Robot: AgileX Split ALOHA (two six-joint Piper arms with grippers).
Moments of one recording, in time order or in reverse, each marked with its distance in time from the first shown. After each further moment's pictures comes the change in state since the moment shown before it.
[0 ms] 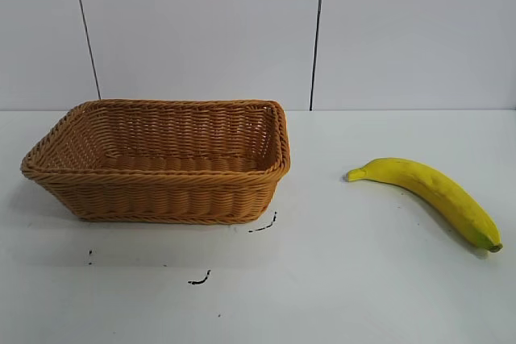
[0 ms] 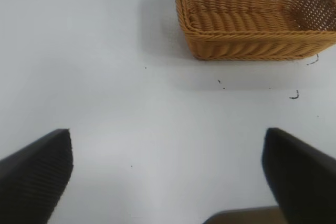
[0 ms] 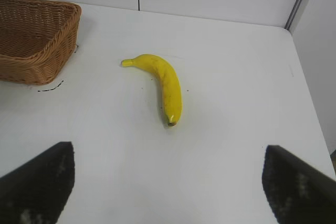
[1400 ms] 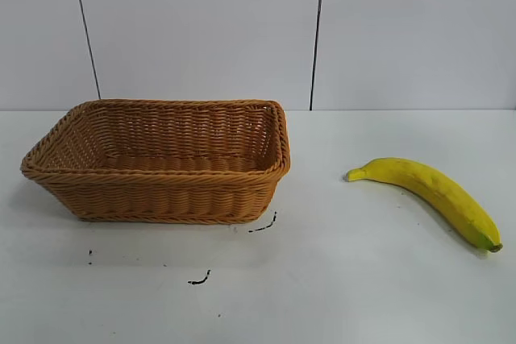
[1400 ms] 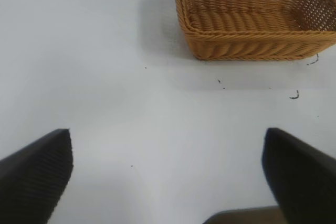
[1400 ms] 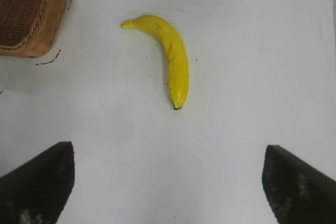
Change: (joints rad) left arm 0.000 0.000 0.000 0.000 0.000 0.000; right arm 0.000 1.376 -0.739 0.011 0.124 -0.111
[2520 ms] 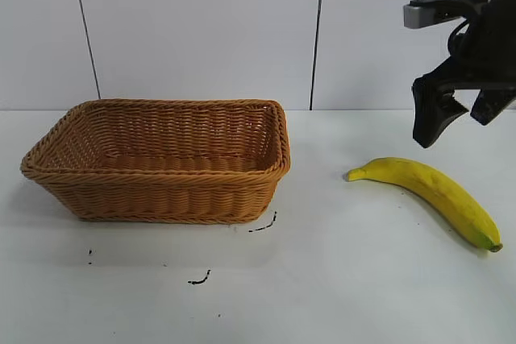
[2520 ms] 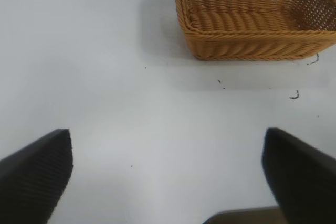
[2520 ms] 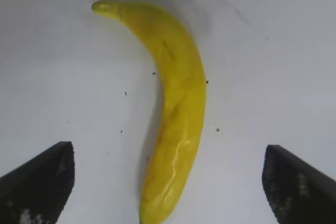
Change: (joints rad) left arm 0.000 0.000 0.000 0.000 0.000 0.000; right arm 0.085 0.666 -0.071 -0.046 -0.478 -0.102
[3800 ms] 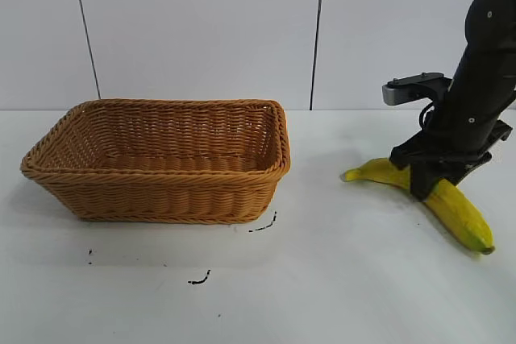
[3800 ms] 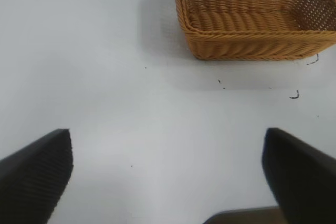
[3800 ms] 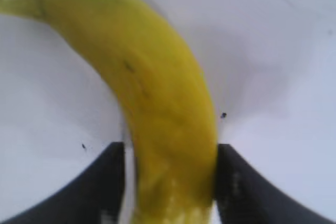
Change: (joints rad) left arm 0.000 0.000 0.000 0.000 0.000 0.000; right arm -0.003 0.061 -0.077 -0.028 0.061 0.042
